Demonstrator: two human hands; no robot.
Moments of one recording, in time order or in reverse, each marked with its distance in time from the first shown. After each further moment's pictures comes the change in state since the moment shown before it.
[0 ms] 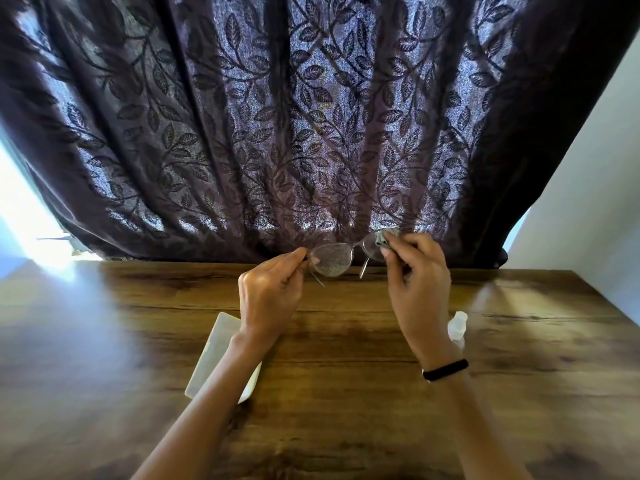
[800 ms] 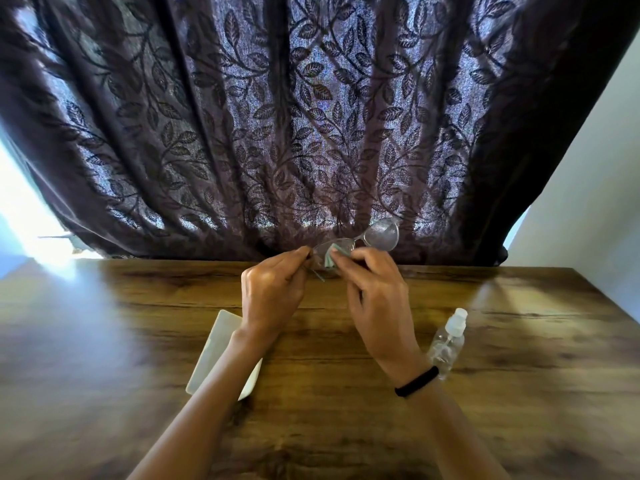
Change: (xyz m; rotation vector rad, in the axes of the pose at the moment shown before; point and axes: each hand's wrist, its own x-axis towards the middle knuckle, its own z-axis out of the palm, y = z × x) left_hand 0.003 0.003 -0.002 0.052 -0.037 0.043; right_hand -0.020 -0.036 0.011 -0.006 -0.191 -0.184
